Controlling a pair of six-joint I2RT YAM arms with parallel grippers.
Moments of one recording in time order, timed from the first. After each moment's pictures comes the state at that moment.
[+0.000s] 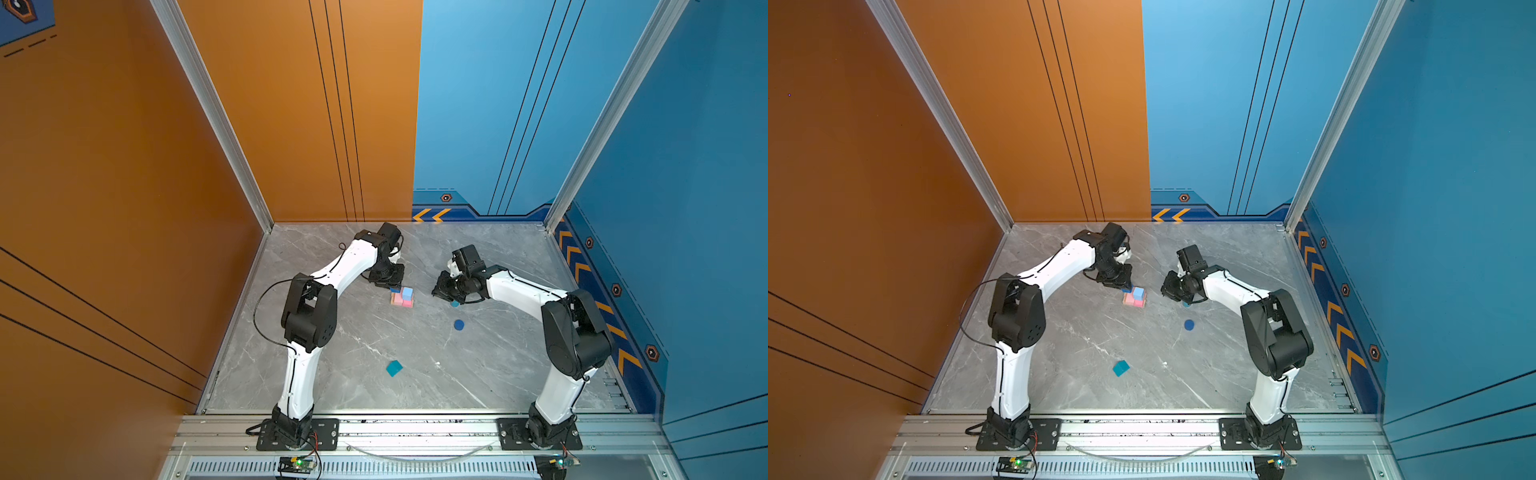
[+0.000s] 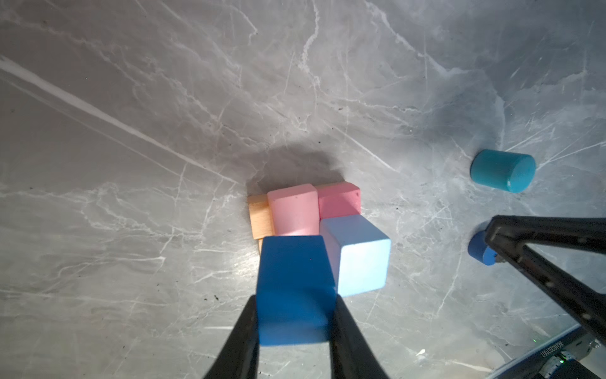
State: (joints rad) left arm -0.47 2.13 1.85 -1.05 0.21 -0.28; right arm 0.42 1.81 1.19 -0.37 -0.38 0.82
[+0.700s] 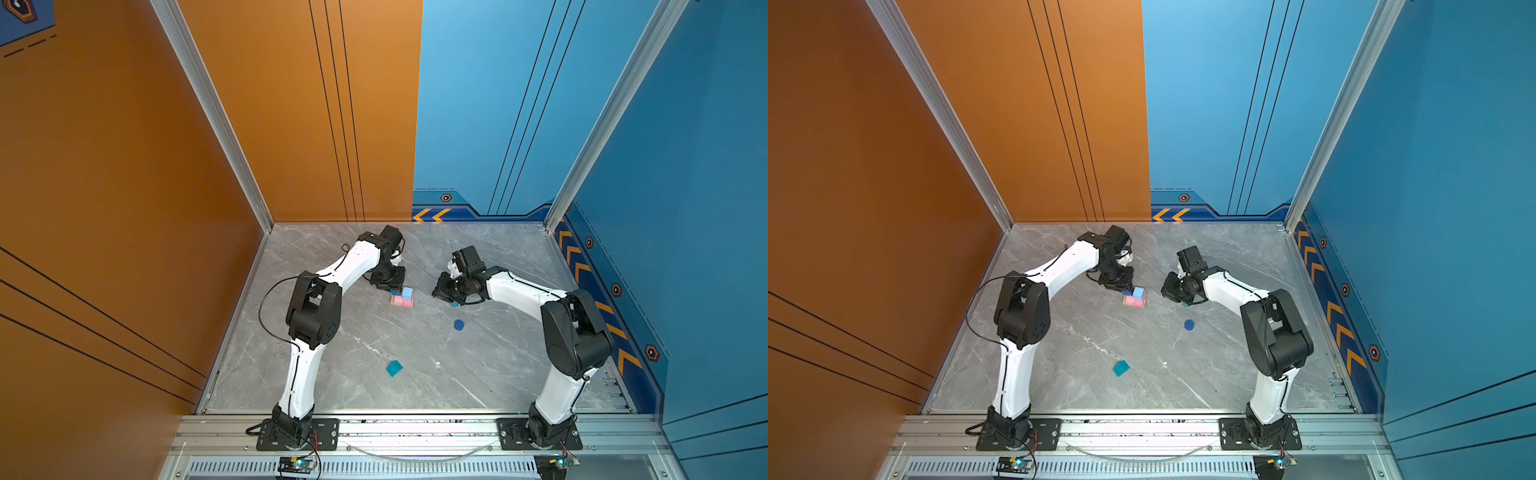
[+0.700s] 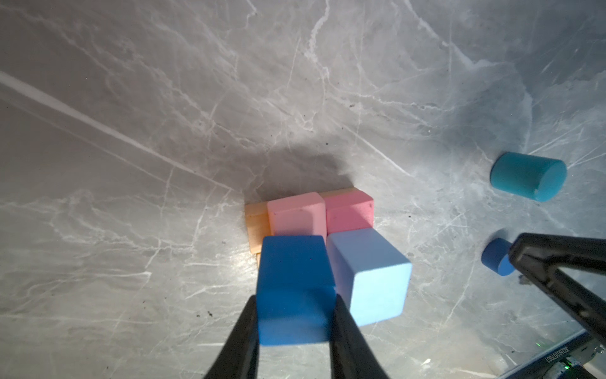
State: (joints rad) left arm -0.48 2.17 1.86 -1.05 0.22 -0.29; right arm 0.42 1.81 1.18 -0.36 -0.38 0.82
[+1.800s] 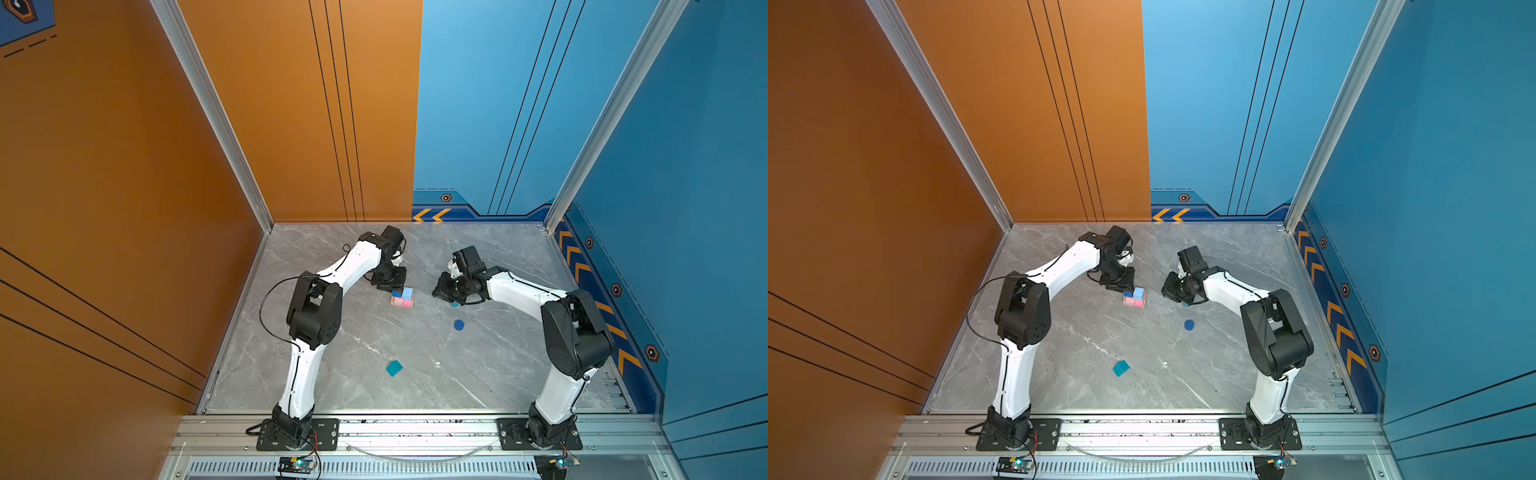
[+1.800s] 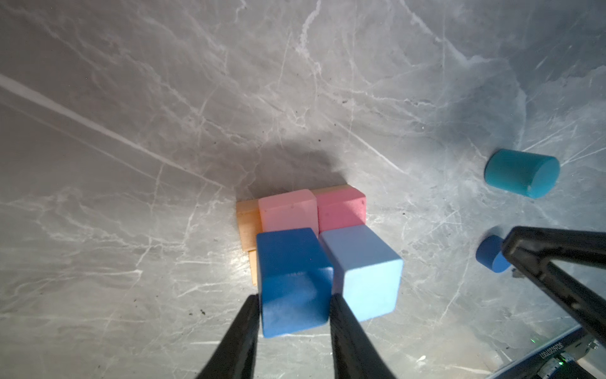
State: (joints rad) left arm -0.49 2.17 1.87 -1.06 0.22 -0.30; right arm 0.41 1.81 1.18 -0.35 -0.38 0.82
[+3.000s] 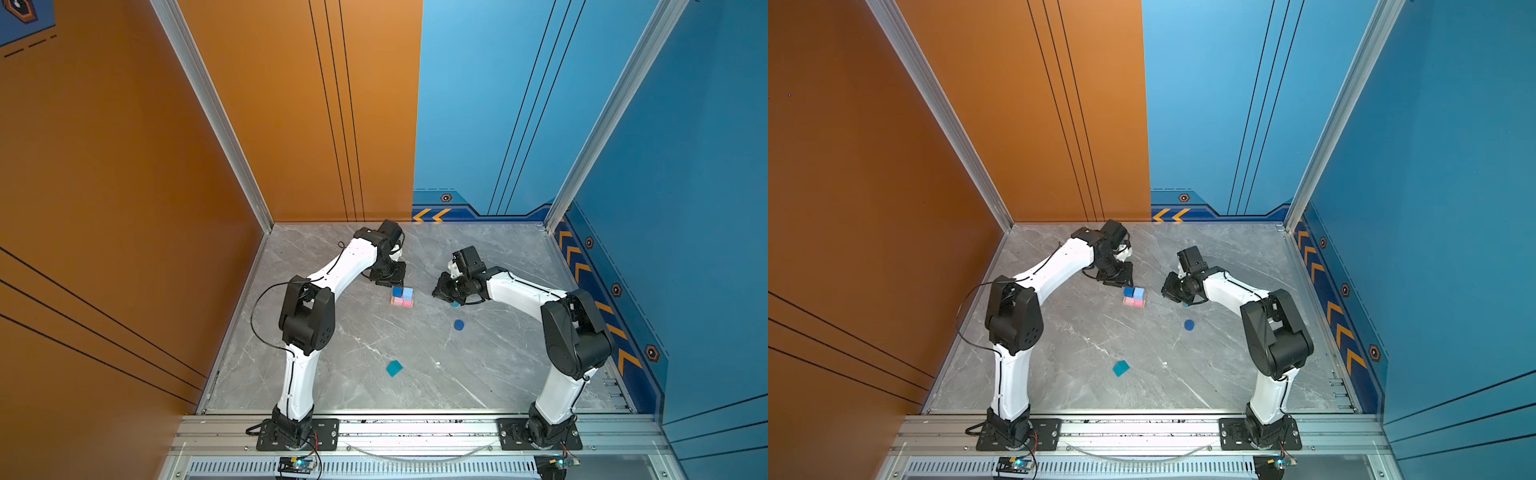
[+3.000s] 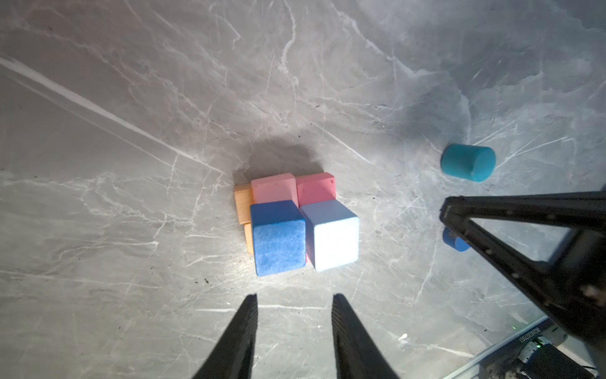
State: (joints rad) left arm -0.49 2.08 1.87 -1.08 0.22 -0.30; right arm 0.42 1.81 1.18 -0.35 -0.38 0.82
